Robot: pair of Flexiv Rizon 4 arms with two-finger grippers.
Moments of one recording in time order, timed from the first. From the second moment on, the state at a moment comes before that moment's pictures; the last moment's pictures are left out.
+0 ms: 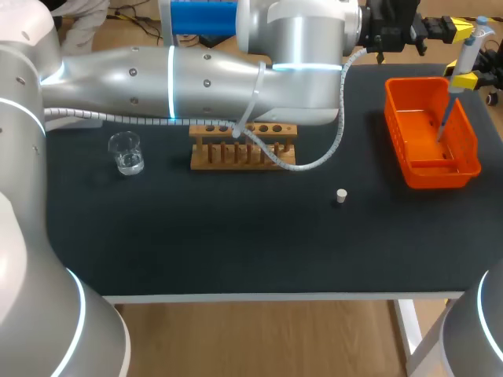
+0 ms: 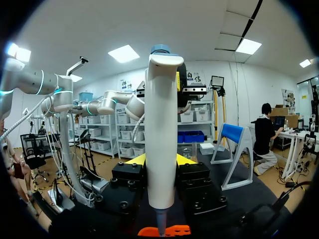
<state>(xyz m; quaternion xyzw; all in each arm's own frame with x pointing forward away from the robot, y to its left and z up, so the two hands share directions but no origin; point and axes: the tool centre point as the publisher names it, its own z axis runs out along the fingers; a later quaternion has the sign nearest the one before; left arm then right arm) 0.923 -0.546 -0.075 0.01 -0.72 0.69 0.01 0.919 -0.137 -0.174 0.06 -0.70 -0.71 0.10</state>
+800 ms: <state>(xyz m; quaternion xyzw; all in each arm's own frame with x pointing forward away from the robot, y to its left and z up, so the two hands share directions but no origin) 0.926 -0.548 -0.084 0.03 -0.73 0.68 0.02 0.919 -0.137 -0.177 0.06 -0.70 -0.71 0.10</state>
